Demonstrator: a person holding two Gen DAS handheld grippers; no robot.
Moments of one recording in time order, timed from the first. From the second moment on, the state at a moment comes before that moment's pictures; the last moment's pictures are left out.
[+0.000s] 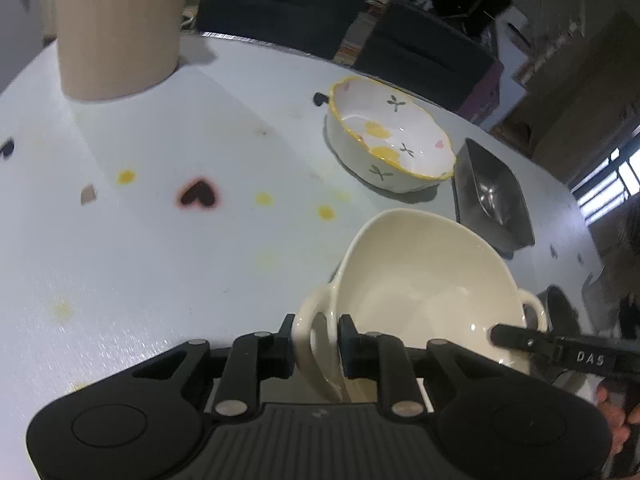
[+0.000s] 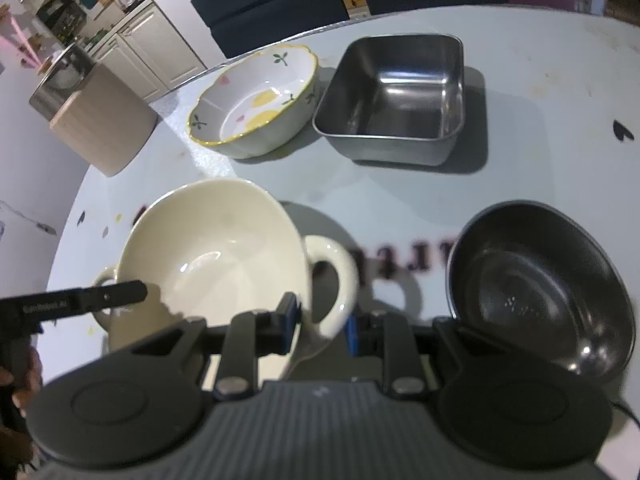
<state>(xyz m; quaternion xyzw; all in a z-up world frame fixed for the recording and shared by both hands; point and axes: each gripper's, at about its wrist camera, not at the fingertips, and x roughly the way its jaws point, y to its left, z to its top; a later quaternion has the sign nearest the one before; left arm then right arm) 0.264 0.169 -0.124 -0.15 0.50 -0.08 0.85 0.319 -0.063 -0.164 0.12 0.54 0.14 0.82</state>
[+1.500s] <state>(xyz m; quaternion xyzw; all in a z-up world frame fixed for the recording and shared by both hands) 0.225 0.182 -0.107 -0.13 0.48 -0.04 0.87 0.291 -0.041 -0.150 0.10 0.52 0.18 0.83</state>
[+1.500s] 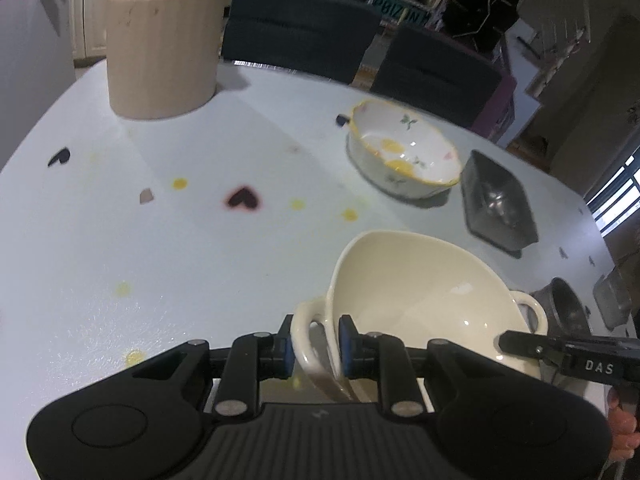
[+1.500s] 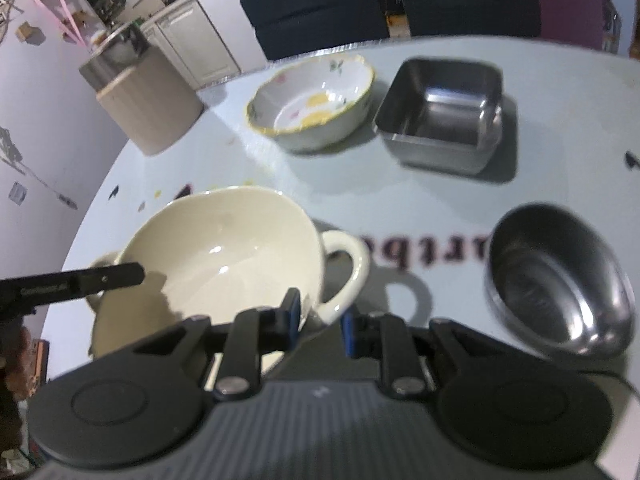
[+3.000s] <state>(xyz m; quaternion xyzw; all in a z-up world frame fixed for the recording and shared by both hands) 0.176 0.132 -0.033 -0.11 0.42 -0.08 0.90 0.256 -0.086 -0.084 0.13 0.46 0.21 0.85</state>
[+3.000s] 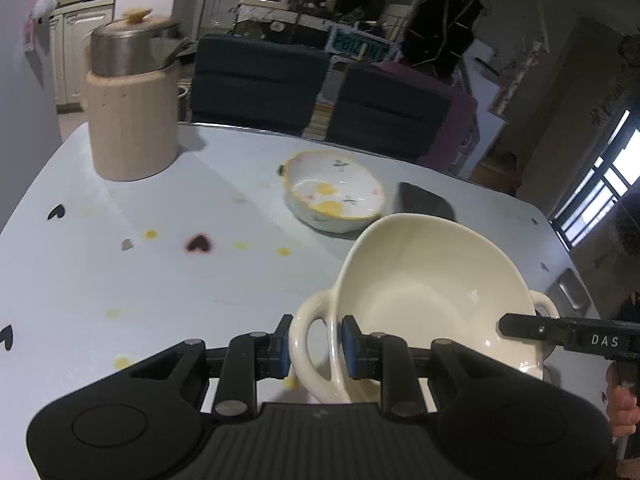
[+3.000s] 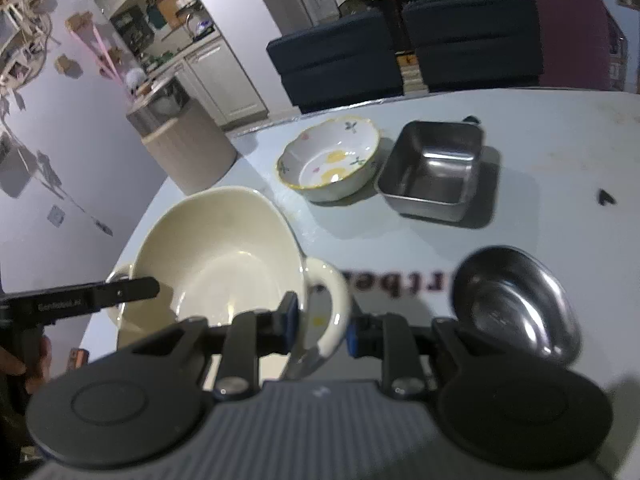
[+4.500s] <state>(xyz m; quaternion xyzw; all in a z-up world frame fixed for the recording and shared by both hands) 0.148 -0.014 -0.125 -0.12 0.50 -0.13 0.85 0.165 -0.218 -0.119 0.10 0.52 0.10 0.85</state>
